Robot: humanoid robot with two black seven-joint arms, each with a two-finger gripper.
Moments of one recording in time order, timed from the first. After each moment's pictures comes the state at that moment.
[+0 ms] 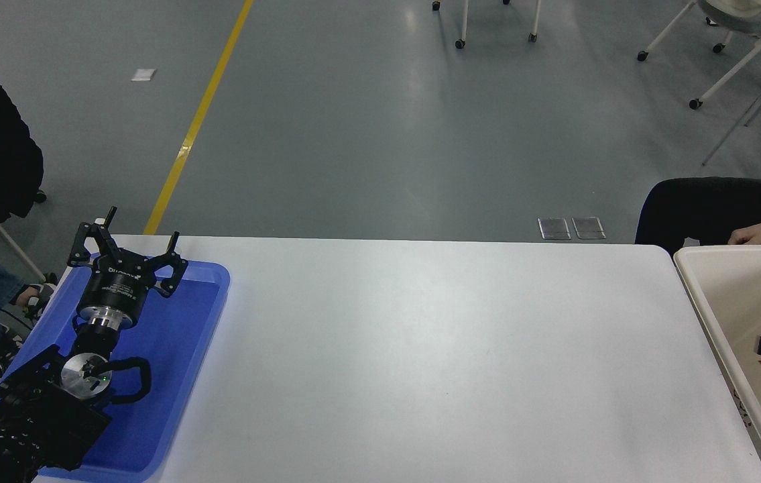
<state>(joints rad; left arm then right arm) -0.64 0.20 -0.89 -0.19 -0.21 -0.79 -0.33 0.69 -0.50 -0.94 0.04 -0.35 0.17 0.23</state>
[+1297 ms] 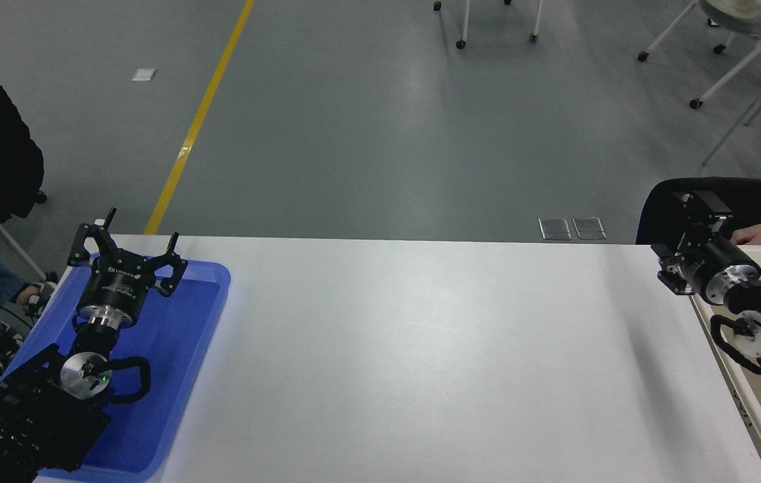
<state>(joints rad) -0.64 0.20 -0.89 -0.19 -0.21 -0.79 -0.33 0.63 -0.44 0.69 0.60 -0.23 0.23 0.24</state>
